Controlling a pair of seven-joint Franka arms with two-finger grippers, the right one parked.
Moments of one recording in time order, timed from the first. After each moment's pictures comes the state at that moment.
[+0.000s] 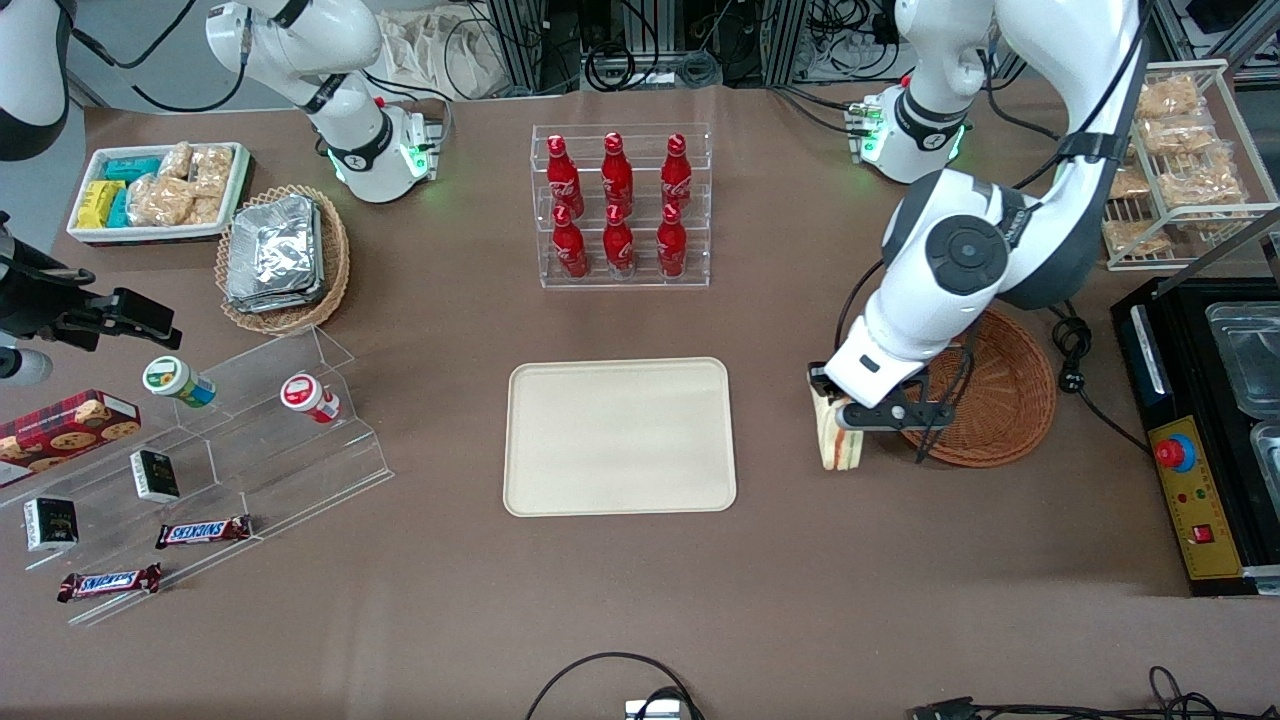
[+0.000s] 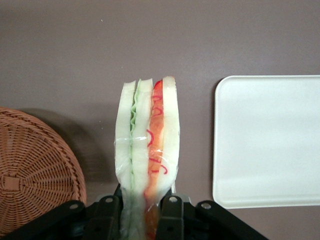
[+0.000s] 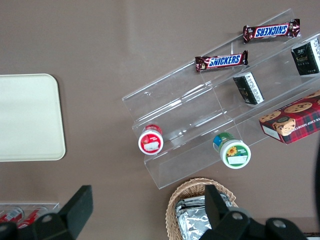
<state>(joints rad) -0.18 0.27 -0.27 -1.83 0.06 2.14 -0.49</state>
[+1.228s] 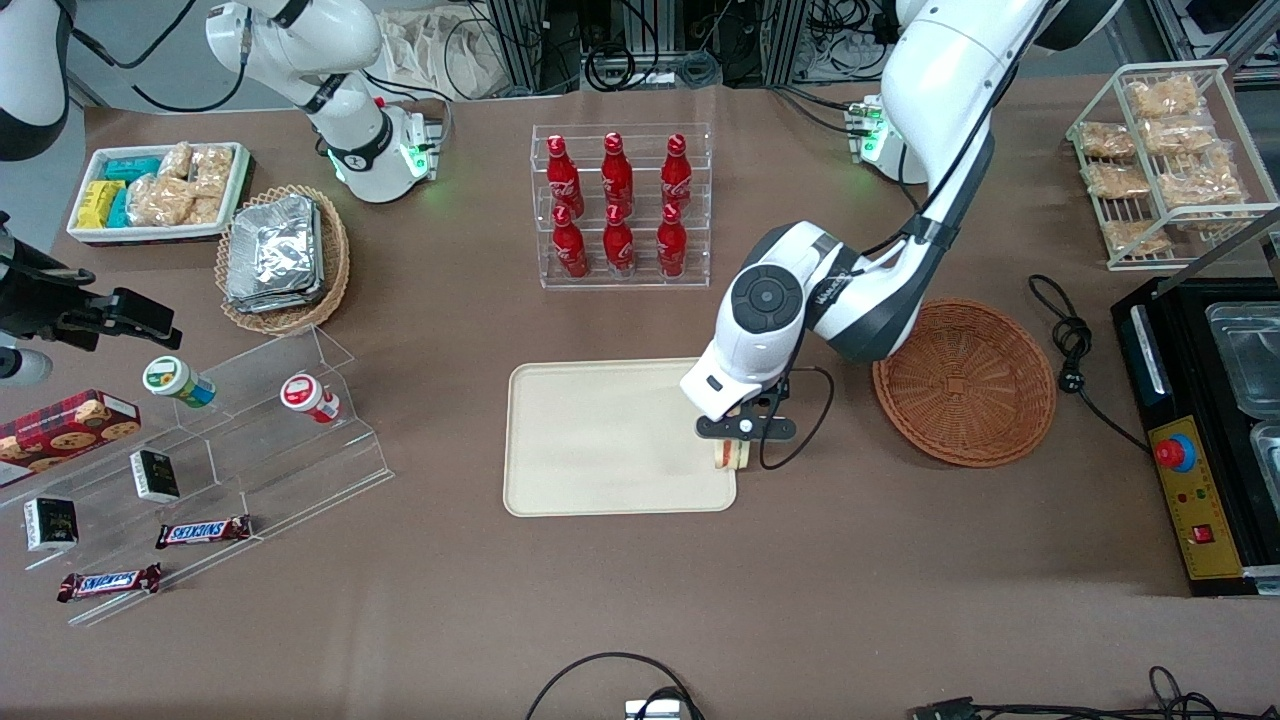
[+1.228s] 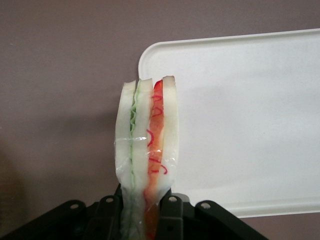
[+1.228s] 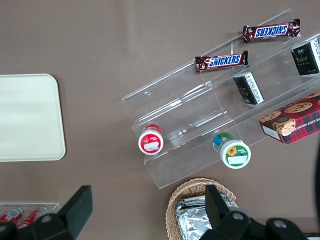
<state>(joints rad) -0.39 0.56 -0.27 -1.63 0.16 2.16 -0.66</state>
